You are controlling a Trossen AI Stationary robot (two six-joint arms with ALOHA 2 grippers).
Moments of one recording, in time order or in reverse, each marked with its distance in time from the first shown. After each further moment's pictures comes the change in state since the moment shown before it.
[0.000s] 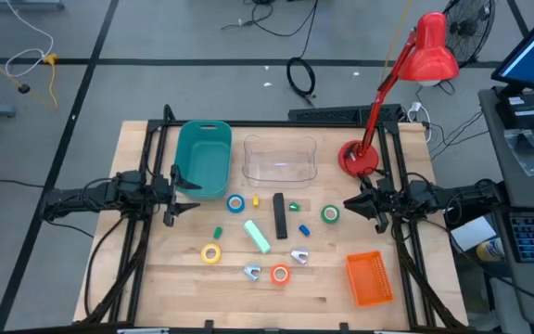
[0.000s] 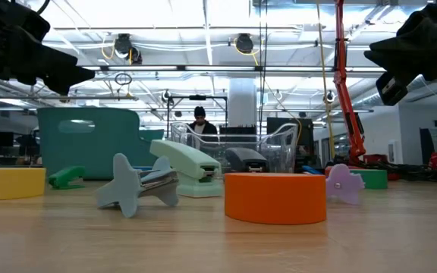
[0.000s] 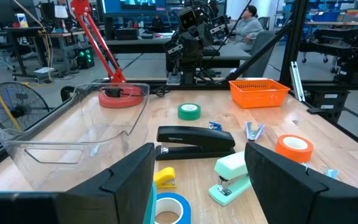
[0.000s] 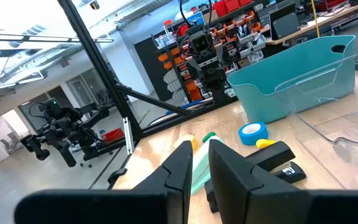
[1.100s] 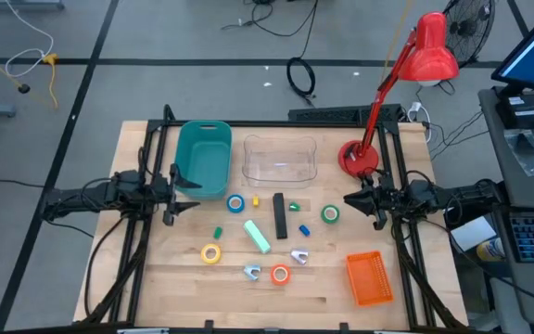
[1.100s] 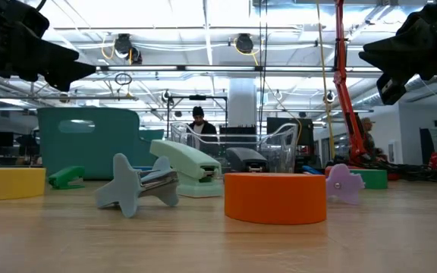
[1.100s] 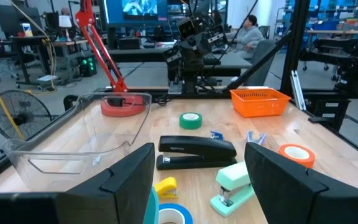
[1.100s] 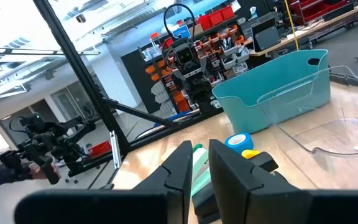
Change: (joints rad) left arm 0.000 0.000 0.000 0.036 -0.006 0.000; right arm 0.001 0.000 0.000 0.023 0.079 -0.002
